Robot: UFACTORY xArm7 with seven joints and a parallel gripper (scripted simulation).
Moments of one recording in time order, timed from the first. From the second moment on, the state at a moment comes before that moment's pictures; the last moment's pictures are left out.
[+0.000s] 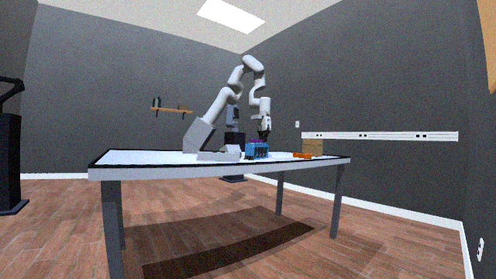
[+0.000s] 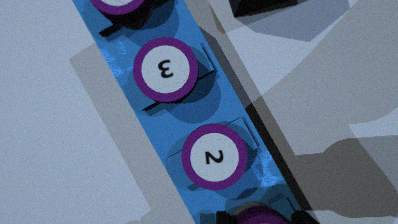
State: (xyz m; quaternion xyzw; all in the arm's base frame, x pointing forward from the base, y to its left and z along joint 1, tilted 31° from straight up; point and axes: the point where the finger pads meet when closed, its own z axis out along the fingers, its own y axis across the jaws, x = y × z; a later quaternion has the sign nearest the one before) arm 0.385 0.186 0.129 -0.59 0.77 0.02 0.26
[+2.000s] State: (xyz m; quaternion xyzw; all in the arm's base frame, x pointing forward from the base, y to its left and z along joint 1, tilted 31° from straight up) arm 0.384 0.185 0.129 -0.82 0.50 -0.07 0.28
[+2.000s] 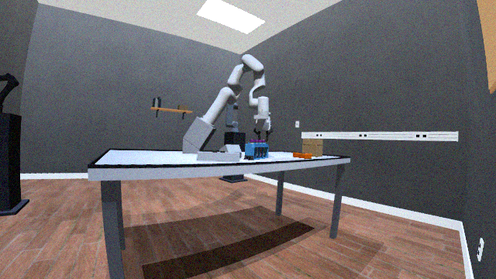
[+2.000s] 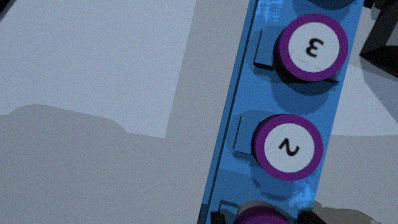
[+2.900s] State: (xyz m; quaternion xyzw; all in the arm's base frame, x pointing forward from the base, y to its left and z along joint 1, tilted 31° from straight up) arm 0.384 0.185 0.129 -0.47 0.83 0.07 0.29
